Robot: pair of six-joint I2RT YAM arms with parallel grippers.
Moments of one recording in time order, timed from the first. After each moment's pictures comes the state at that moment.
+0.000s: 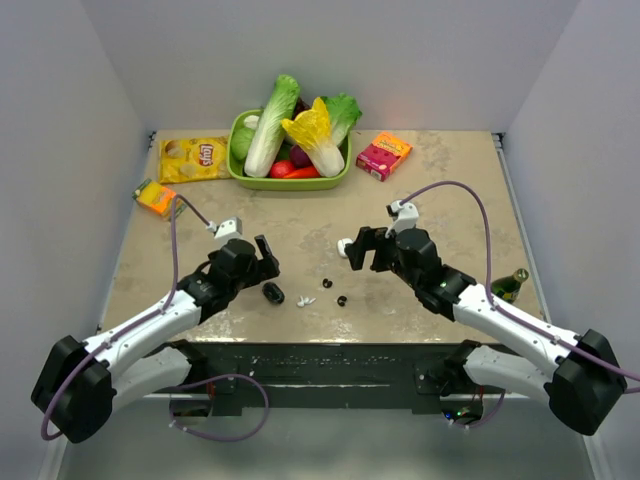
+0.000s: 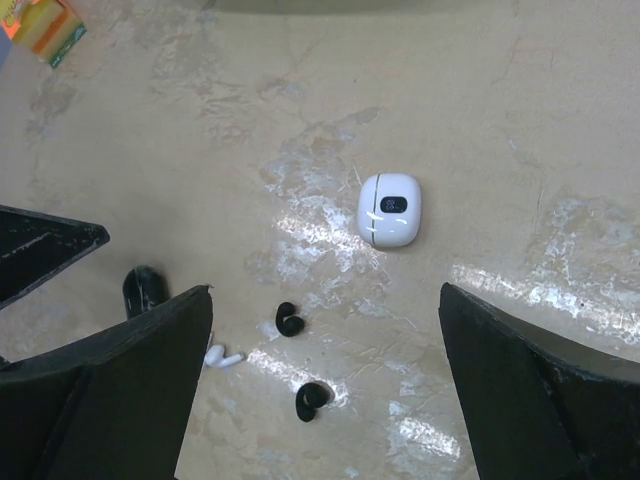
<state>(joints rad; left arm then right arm) -0.62 1.01 0.51 -0.22 -0.35 -0.80 0.71 1.03 0.61 0.02 0.19 0.49</state>
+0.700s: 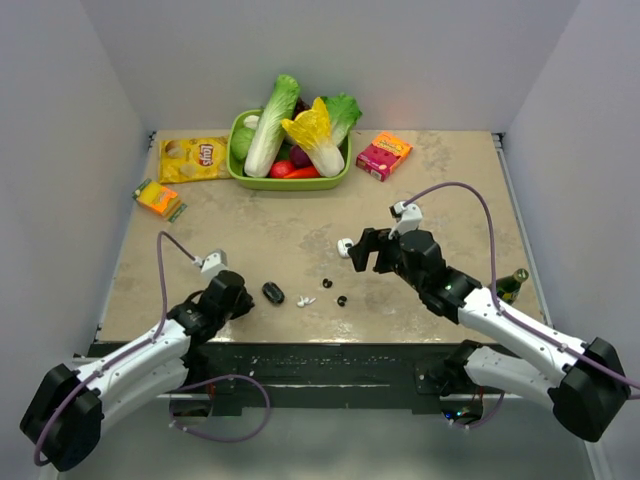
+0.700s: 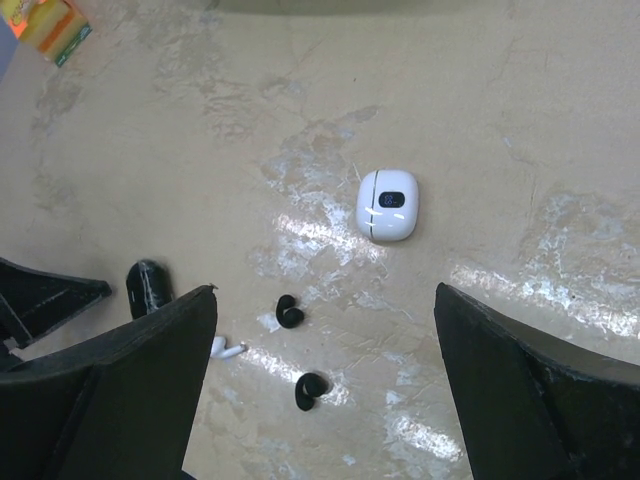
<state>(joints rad) -0.62 0.79 0.25 -0.26 -0.35 -0.95 0.71 0.99 0.60 -0.02 0.18 0.49</state>
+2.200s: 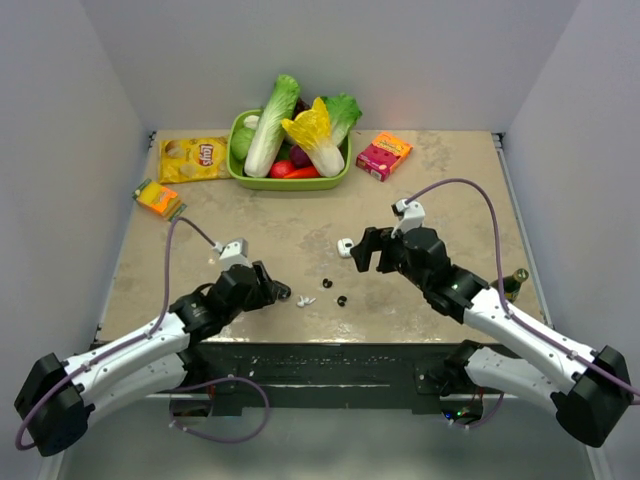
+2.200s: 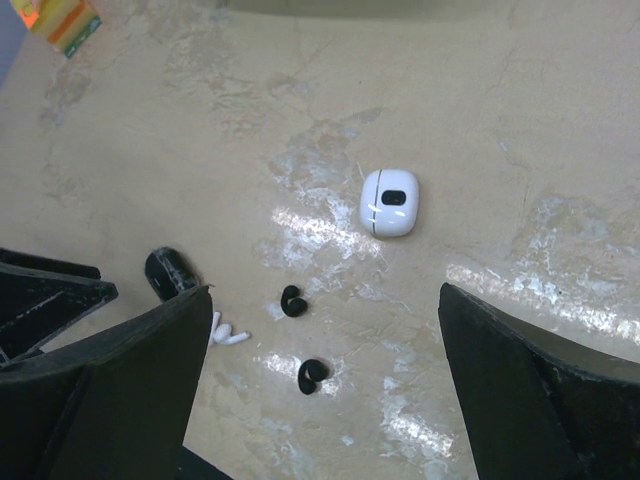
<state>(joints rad) -0.79 0.82 0.37 -0.29 -0.33 -0.90 0.71 0.95 0.65 -0.12 0.18 0.47</state>
